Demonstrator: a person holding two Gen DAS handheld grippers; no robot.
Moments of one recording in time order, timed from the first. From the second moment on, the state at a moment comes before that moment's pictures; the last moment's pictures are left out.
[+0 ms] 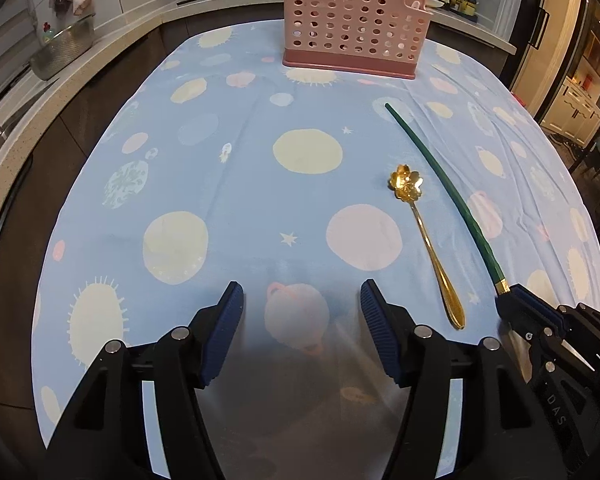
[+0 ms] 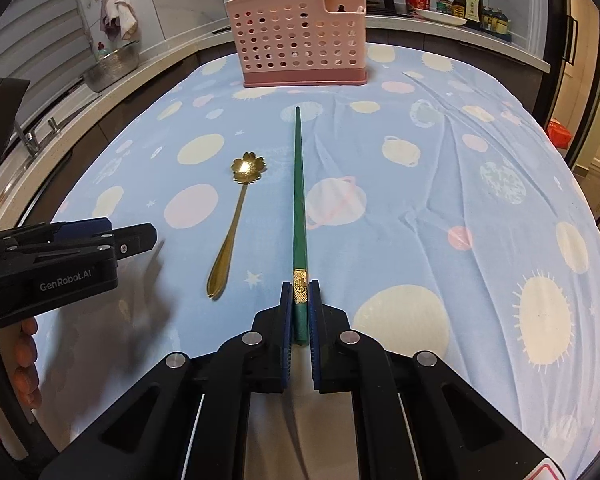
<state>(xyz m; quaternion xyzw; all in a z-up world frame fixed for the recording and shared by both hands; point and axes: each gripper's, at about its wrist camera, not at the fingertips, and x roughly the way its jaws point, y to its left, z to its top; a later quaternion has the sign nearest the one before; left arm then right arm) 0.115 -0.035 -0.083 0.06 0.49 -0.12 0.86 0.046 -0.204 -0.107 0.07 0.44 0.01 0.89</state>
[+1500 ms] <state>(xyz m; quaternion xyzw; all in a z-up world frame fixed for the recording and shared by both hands) 0.086 -0.083 -0.091 0.06 0.49 -0.21 0.84 0.025 -0.238 -0.107 0.09 0.45 0.00 0.89</state>
